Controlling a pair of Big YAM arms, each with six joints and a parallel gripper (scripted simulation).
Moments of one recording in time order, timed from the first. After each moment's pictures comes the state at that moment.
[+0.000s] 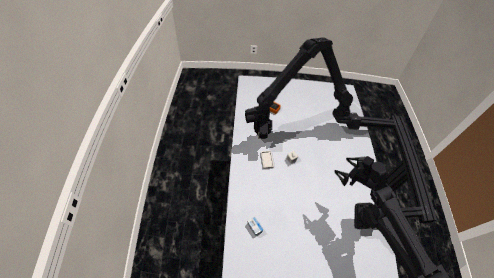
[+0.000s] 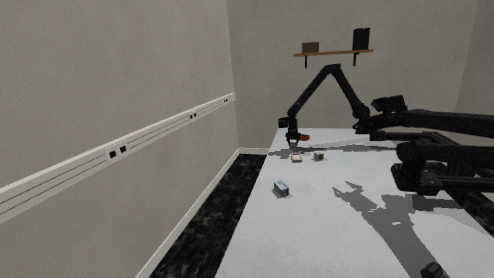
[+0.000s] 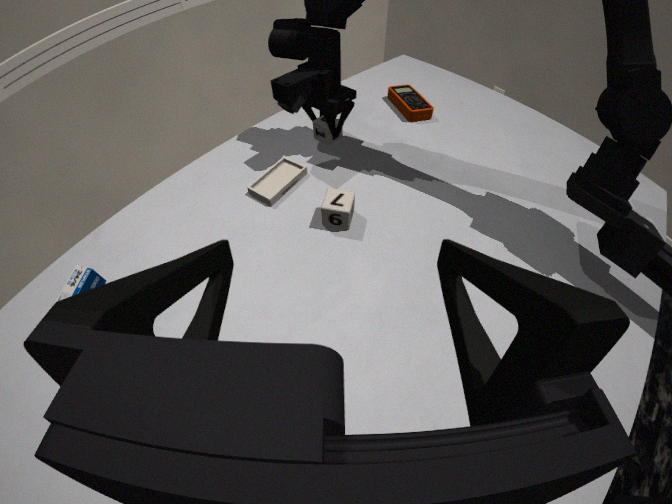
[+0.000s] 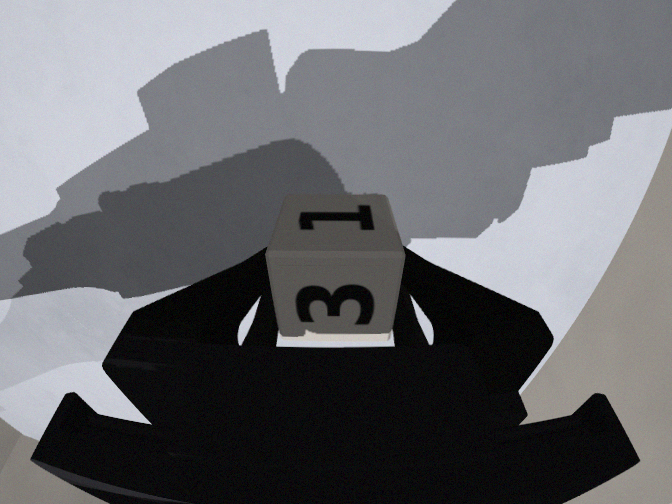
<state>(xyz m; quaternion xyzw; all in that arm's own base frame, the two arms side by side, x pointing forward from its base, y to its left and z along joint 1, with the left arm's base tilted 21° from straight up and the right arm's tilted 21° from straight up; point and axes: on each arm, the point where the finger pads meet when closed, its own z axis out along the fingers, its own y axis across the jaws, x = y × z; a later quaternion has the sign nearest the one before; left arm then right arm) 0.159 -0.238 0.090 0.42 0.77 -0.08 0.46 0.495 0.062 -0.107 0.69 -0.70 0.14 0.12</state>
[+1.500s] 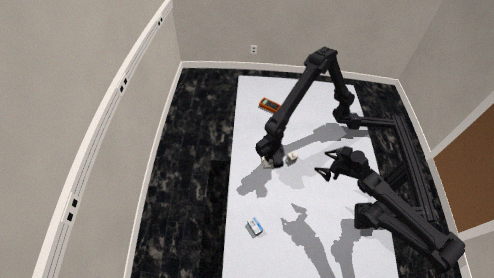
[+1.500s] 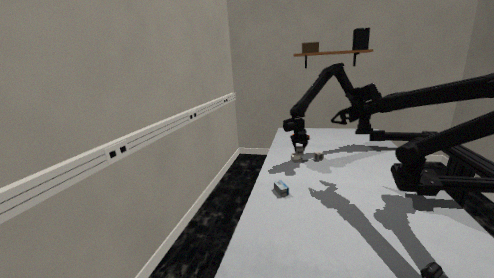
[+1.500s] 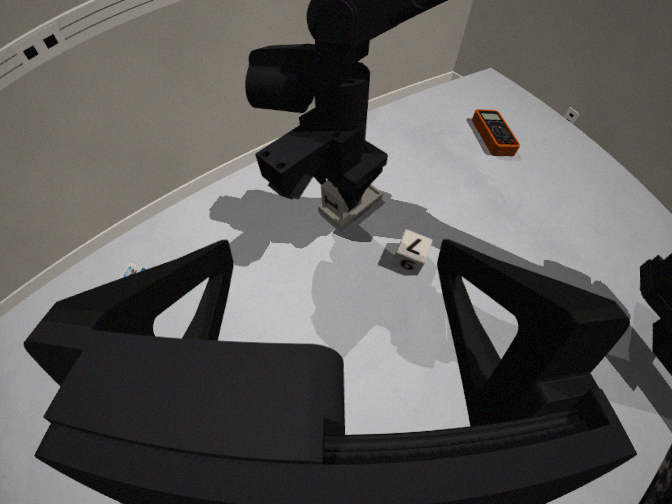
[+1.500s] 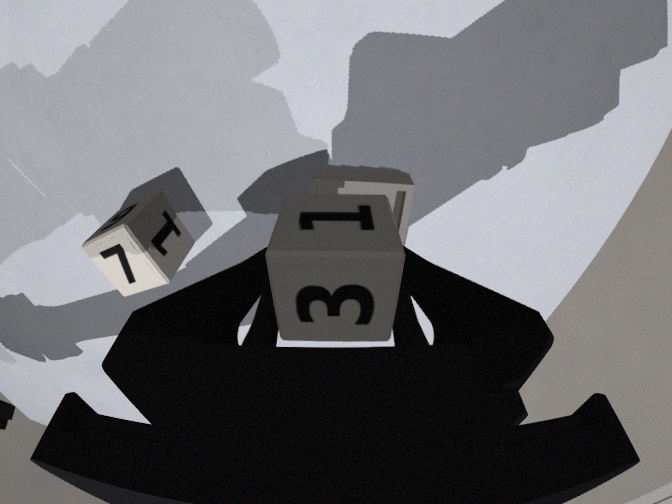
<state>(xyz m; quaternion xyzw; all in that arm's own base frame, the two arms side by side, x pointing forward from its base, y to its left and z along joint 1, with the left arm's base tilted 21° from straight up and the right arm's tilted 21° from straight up) 0.268 -0.251 0.123 0.35 0.82 -0.01 0.46 0.450 0.263 -0.133 0.75 -0.63 0.13 0.14</state>
